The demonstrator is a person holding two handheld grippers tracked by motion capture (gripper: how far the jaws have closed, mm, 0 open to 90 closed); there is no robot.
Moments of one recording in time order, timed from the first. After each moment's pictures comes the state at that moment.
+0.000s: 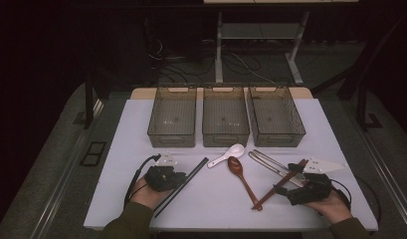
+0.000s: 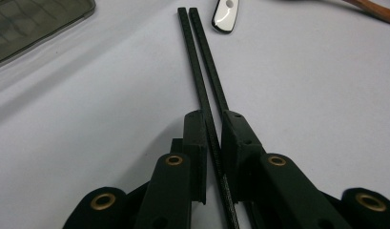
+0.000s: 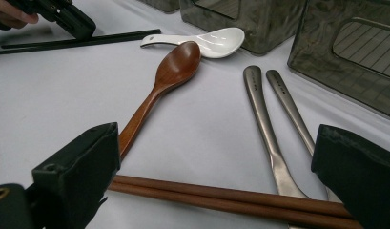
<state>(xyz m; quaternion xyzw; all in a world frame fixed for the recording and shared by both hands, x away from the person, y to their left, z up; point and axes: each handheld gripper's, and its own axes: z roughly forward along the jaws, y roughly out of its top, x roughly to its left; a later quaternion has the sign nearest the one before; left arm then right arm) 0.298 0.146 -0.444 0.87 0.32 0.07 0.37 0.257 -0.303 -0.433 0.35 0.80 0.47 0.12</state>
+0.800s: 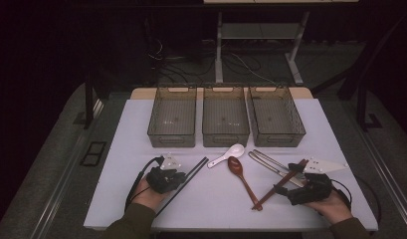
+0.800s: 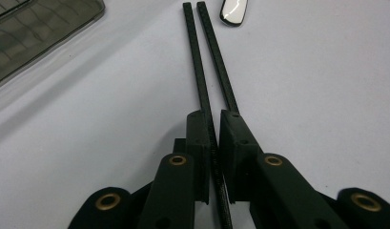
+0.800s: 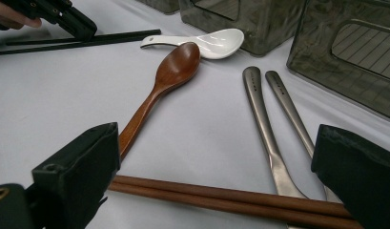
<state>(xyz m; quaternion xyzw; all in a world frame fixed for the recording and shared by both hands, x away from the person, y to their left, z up) 0.292 0.139 -0.442 0.88 0.31 0.11 0.34 0.257 -0.304 -0.432 0.34 0.80 0.47 0.12</state>
